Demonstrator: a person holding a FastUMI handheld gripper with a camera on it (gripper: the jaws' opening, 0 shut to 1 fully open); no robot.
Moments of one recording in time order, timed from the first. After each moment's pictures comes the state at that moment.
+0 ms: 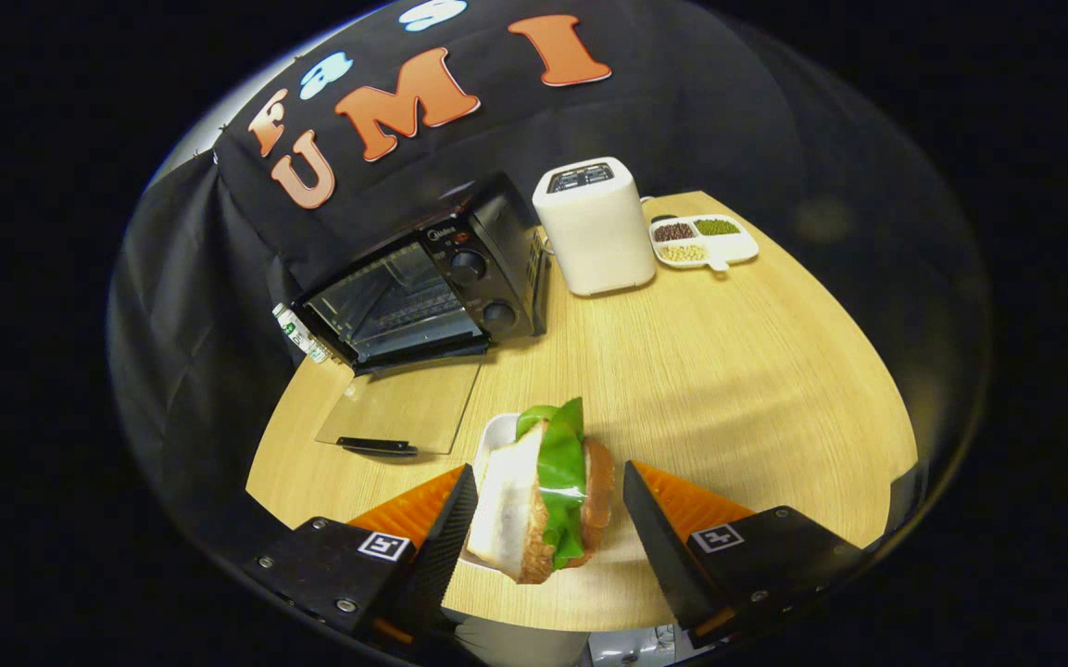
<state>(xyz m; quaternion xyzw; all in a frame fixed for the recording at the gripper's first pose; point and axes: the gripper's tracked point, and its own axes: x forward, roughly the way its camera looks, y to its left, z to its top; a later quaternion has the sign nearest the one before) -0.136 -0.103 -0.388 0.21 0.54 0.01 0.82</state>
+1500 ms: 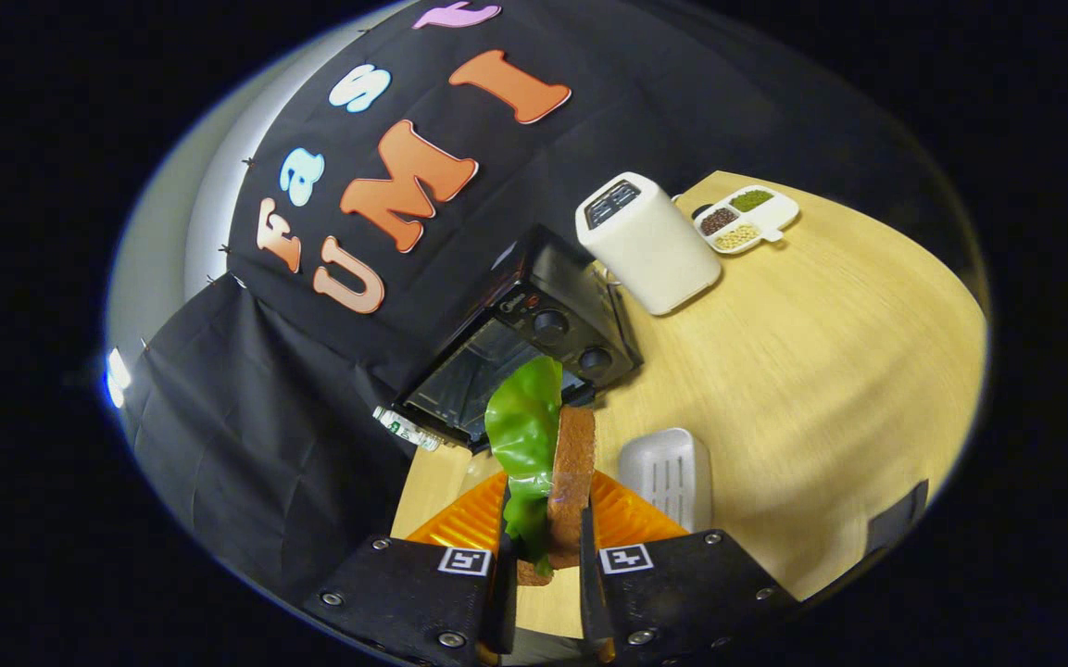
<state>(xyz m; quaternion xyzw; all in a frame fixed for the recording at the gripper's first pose) -0.071 -0.035 -0.336 0.41 0.42 0.03 0.81</state>
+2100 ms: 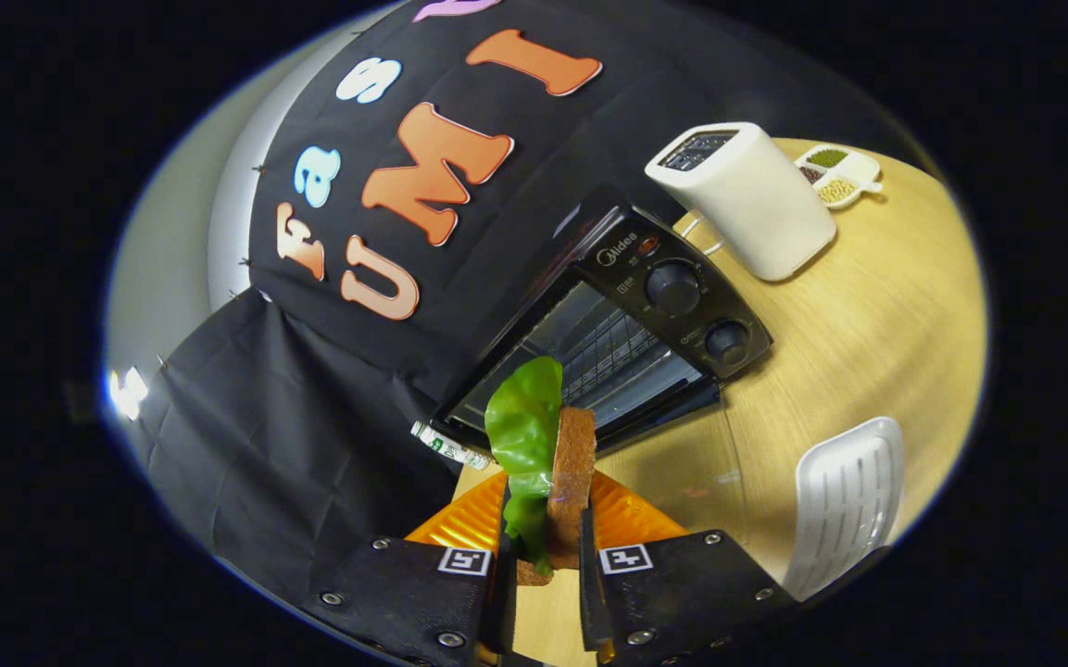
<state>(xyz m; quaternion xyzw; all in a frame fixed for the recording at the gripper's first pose) 0.010 0.066 -0.366 0.48 0.39 0.05 0.78</state>
